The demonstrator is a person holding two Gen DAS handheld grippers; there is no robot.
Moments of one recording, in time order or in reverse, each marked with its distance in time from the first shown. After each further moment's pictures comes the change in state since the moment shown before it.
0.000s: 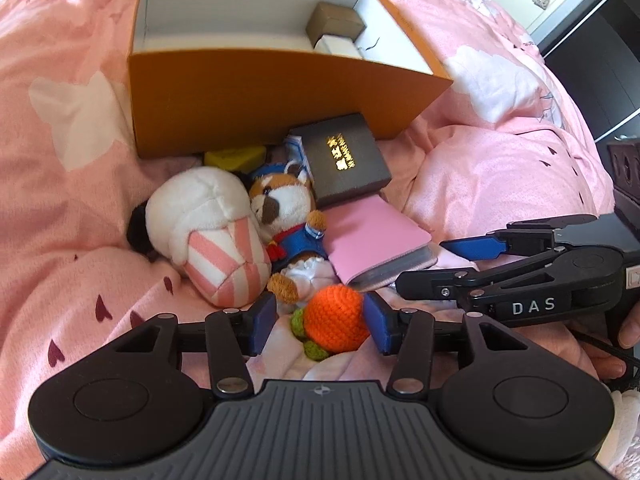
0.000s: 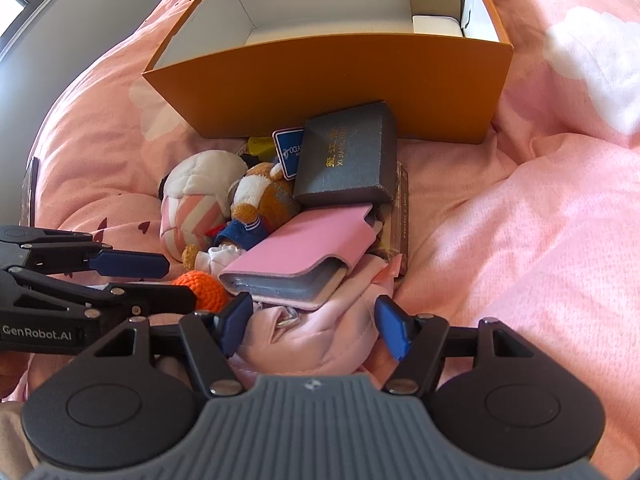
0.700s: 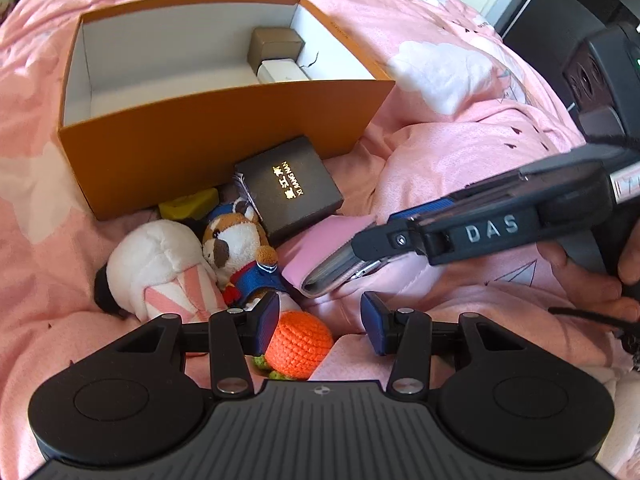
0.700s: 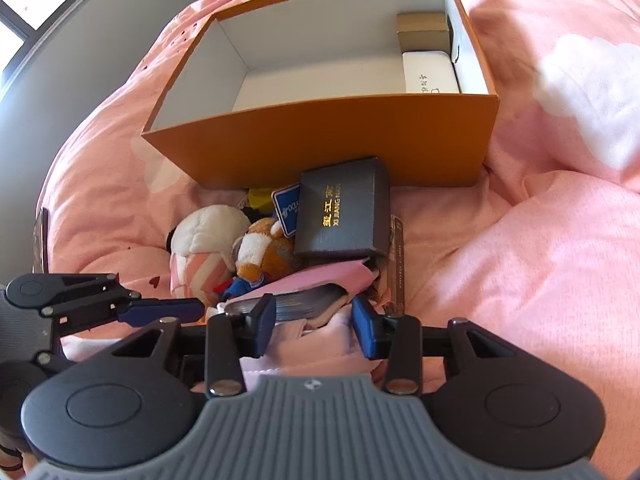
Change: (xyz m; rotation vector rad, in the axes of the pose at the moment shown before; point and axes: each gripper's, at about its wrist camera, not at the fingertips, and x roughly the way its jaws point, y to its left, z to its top) left arm 0.007 -0.030 0.008 0.141 -0.044 -0.019; right arm -0.017 -0.009 0.026 0.044 -0.058 0.028
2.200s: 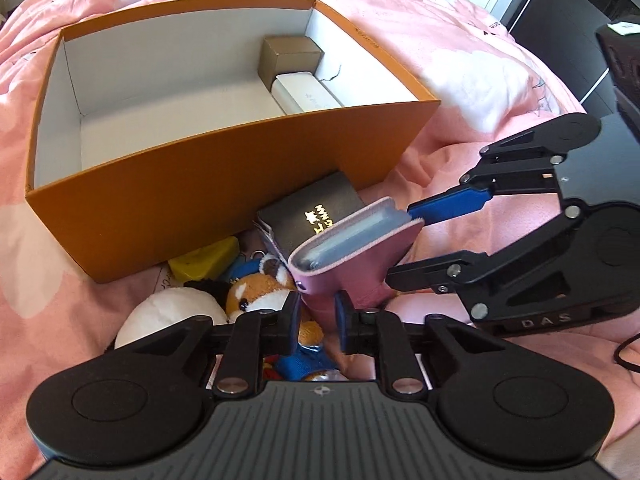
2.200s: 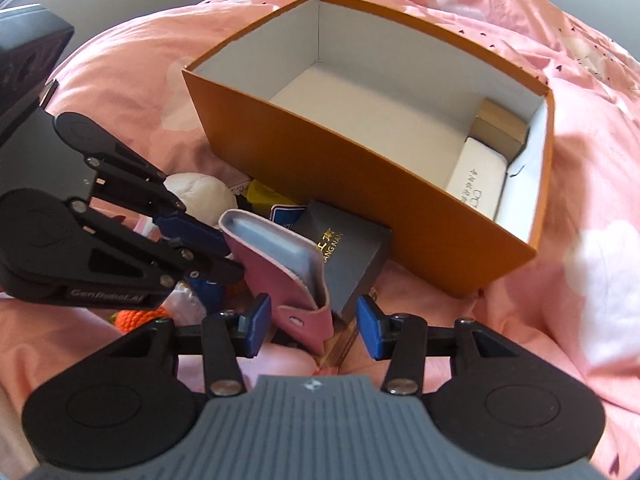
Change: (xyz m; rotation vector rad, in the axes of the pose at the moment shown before) left arm 0.039 0.024 0.035 0.059 -0.024 0.048; right arm 0.026 0.015 0.028 -0.517 -0.002 -0.087
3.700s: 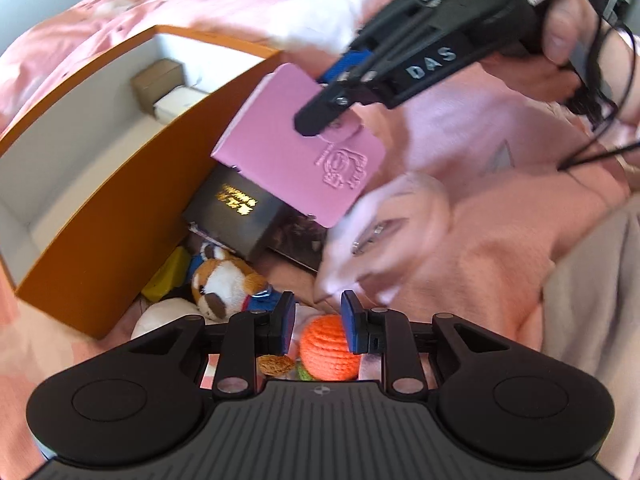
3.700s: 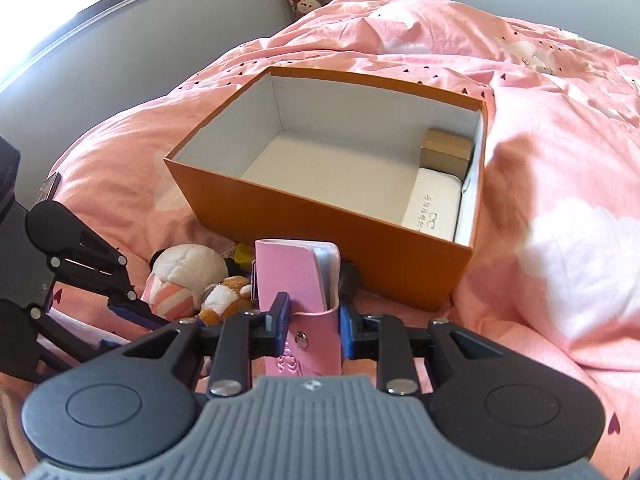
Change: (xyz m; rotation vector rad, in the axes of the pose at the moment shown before) left arm -0.026 -0.046 -0.037 0.539 0.105 -0.087; right arm -0.044 -0.026 -0.023 0.182 -0.208 0.014
